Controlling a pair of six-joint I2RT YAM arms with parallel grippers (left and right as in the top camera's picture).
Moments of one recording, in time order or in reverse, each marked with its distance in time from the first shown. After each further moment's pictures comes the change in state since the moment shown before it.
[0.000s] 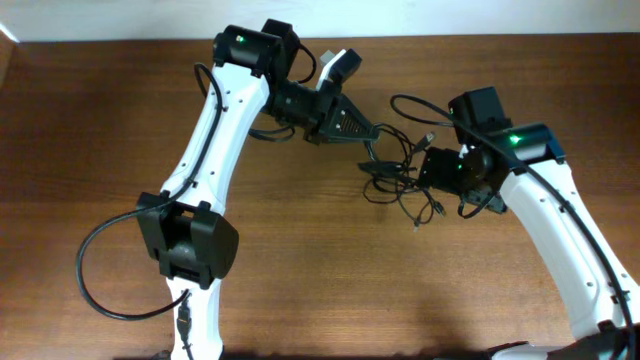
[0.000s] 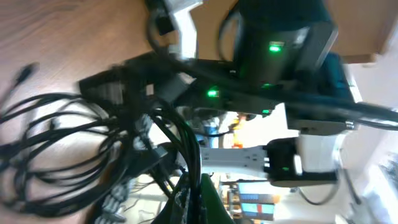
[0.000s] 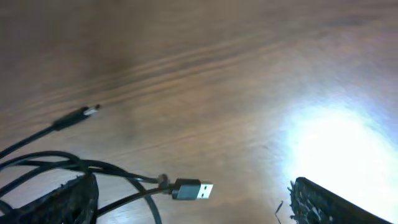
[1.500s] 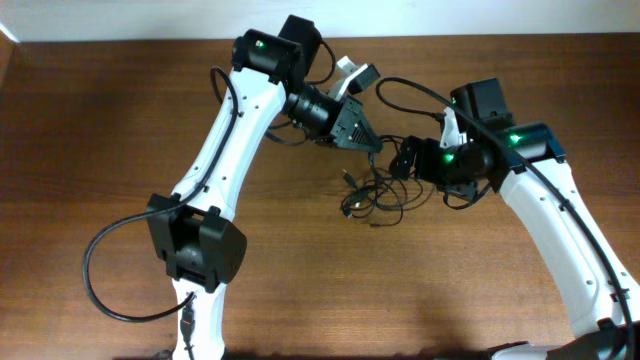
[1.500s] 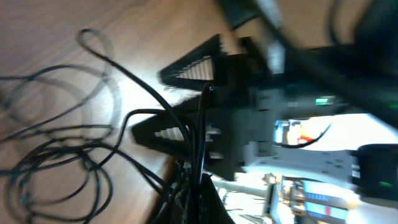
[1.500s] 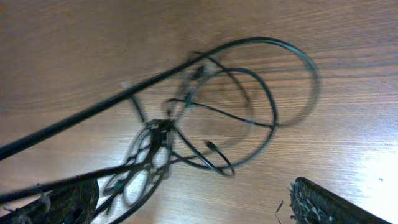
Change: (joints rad) left arm -0.071 -0.001 0.001 0.127 -0.264 -0.044; right arm -0.003 0.003 0.000 0.155 -0.376 -0.099
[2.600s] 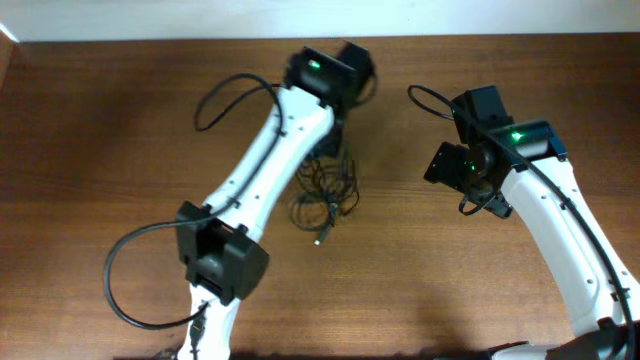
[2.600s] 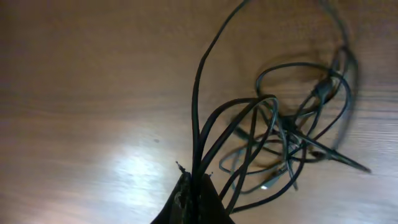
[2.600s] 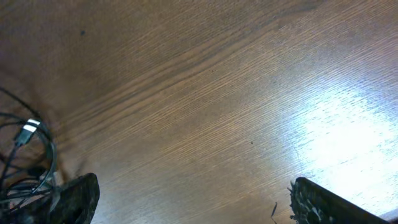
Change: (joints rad) left arm -0.196 -0.001 0.001 -0.097 -1.427 -0.617; right arm -0.004 0.006 0.017 -0.174 0.434 0.263
